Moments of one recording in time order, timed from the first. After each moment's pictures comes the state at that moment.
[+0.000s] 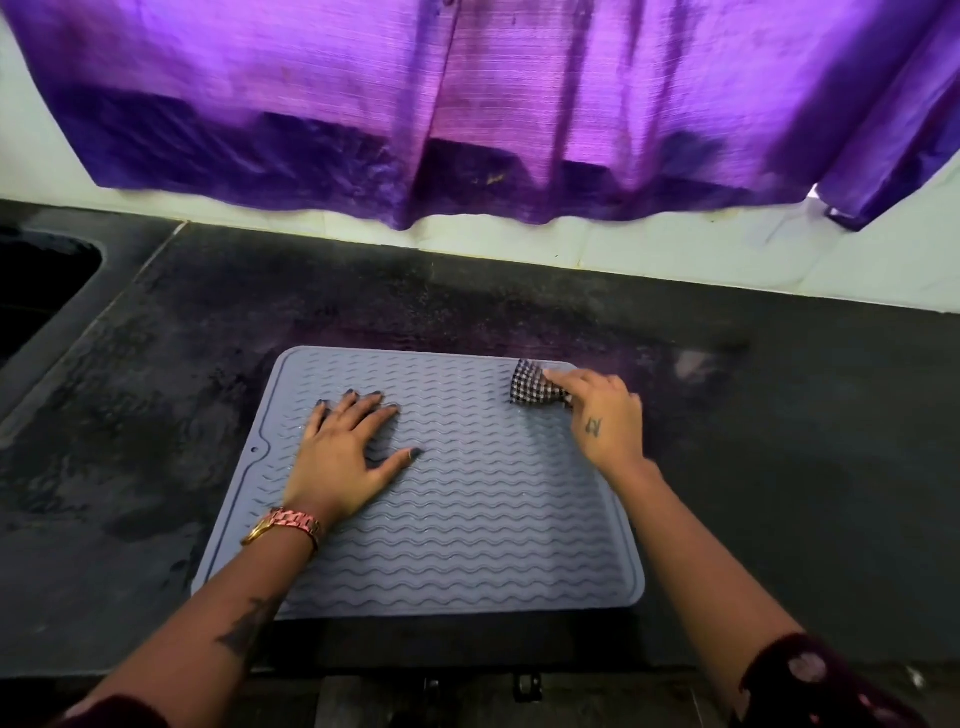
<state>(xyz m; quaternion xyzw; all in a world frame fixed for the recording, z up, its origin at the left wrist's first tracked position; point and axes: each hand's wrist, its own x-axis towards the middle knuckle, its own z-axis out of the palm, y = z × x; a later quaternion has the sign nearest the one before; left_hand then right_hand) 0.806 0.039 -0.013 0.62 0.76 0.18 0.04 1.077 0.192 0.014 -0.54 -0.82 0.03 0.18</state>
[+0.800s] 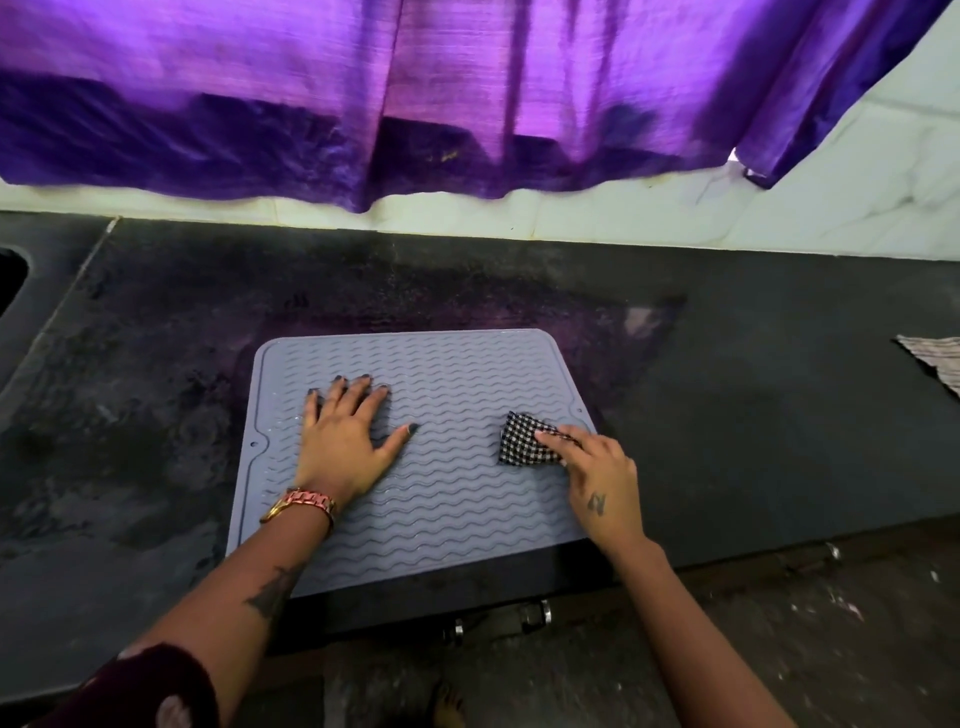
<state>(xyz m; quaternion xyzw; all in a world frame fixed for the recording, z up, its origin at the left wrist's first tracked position) 0.803 0.041 -0.016 0.64 0.75 0.14 0.05 1.100 0.053 0.002 -0.59 -0.79 0.06 0.16</state>
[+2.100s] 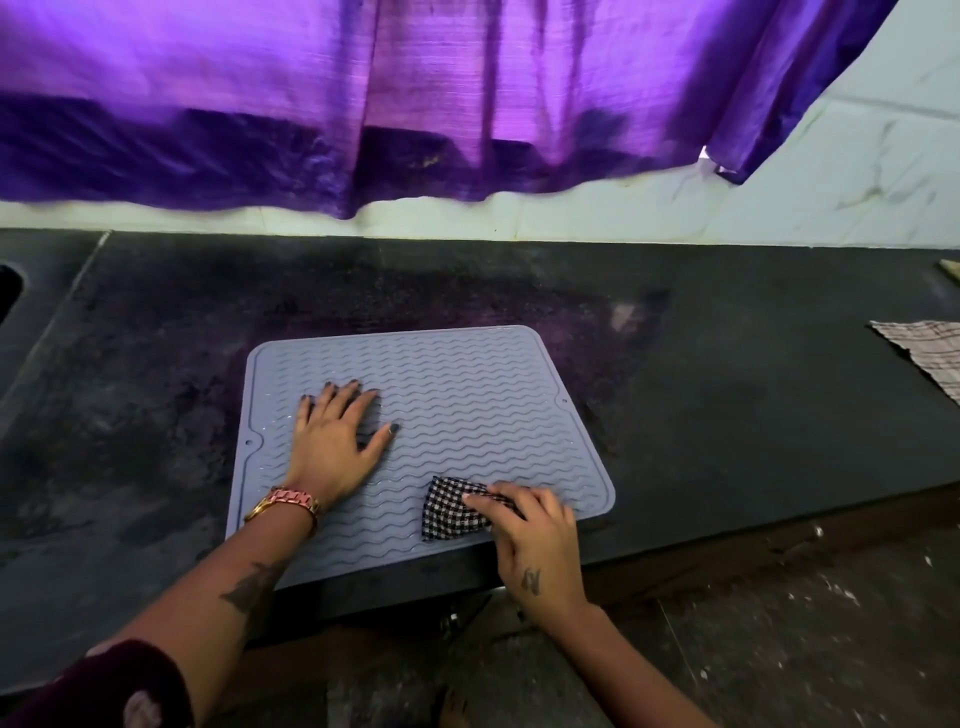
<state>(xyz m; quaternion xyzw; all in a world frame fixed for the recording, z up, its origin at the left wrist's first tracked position) 0.802 0.028 -0.009 0.66 0.73 0.17 0.08 1.056 -0.038 0.003 -0.51 -0.83 0.05 0.25</state>
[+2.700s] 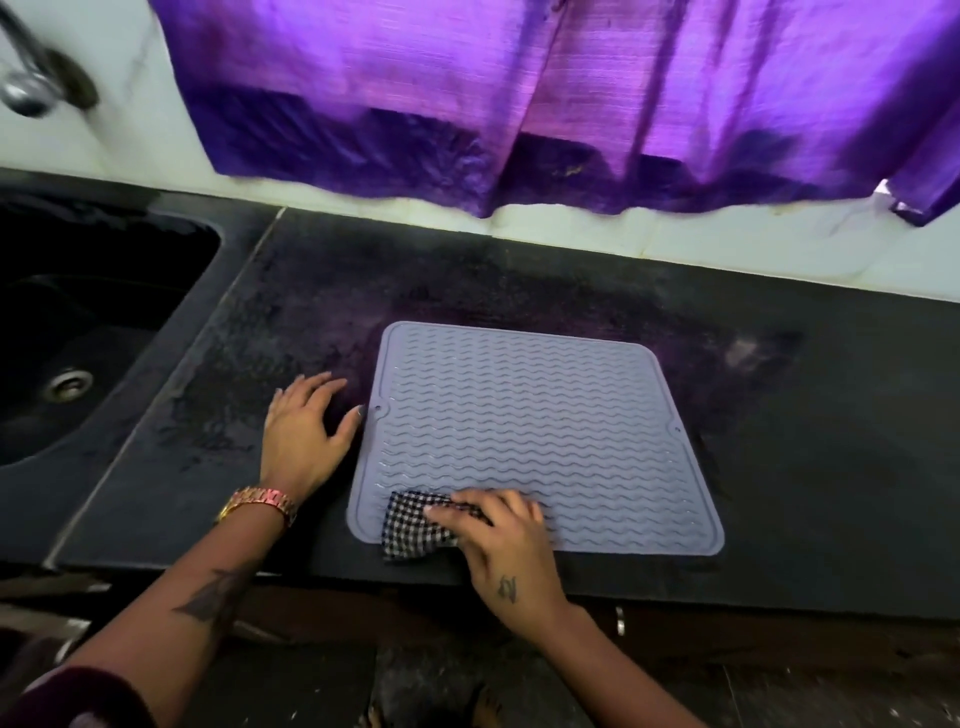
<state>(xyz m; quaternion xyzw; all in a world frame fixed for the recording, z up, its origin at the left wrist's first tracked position) 0.691 -0.053 -0.008 0.51 0.82 0.28 0.04 0.958 -0.060 0.009 -0.35 -0.90 0.11 0.23</state>
